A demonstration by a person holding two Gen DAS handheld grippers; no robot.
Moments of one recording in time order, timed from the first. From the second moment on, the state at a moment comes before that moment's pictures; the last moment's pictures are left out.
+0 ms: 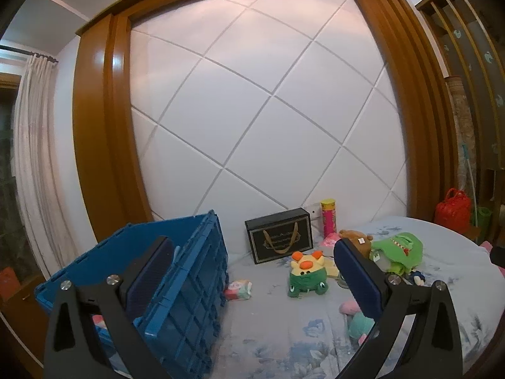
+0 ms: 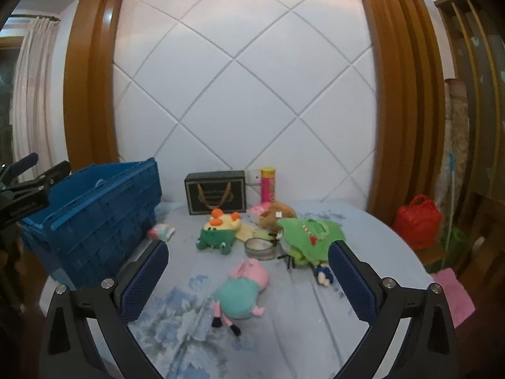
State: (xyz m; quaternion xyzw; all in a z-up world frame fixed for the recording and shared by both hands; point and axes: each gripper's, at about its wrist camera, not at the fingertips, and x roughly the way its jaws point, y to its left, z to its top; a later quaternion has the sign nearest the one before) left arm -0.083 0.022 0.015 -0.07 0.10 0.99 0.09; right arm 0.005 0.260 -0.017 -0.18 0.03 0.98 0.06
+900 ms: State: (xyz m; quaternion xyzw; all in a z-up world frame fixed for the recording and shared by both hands) left arm -0.125 0.012 -0.069 -0.17 0.12 0.97 0.12; right arm -0.102 0.197 -0.084 -0.27 0.00 0.96 0.04
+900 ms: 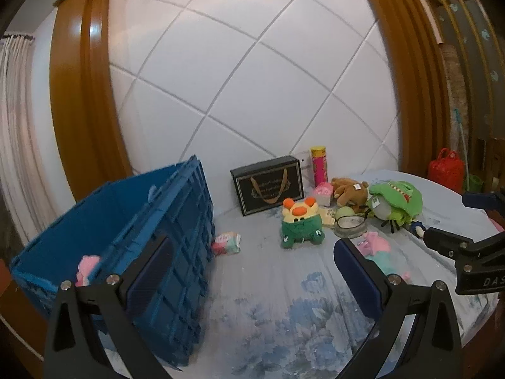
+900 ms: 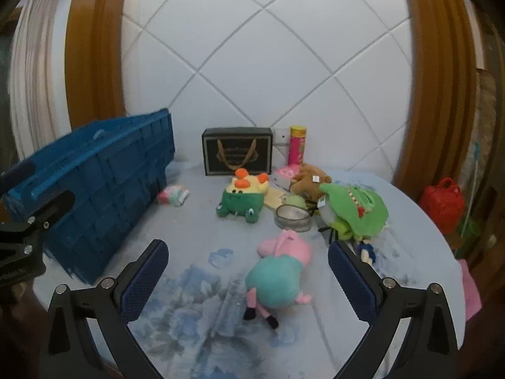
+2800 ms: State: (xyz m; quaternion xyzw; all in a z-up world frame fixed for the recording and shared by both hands) left arm -0.207 0.235 -0.292 -0.31 0.14 0.90 0.27; right arm -0.346 0.326 -0.289 -0.50 -0.01 0.86 -0.10
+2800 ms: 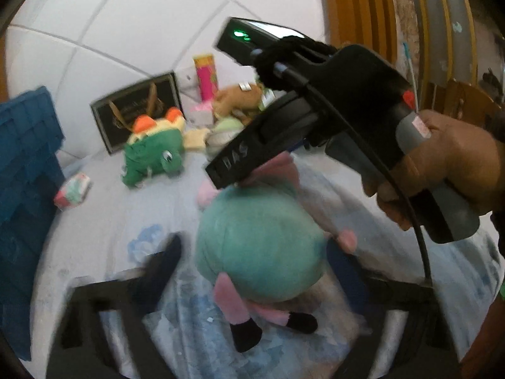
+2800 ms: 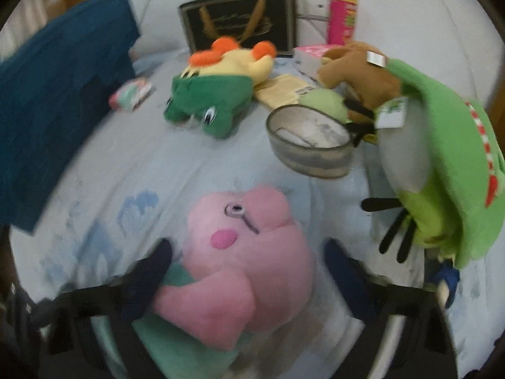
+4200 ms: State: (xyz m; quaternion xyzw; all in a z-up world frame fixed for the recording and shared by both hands) left arm -0.193 0.202 -0.301 -0.34 0.13 0.89 0.27; right arm -0.342 0.344 -0.287 -0.47 -0.07 0.88 -0.08
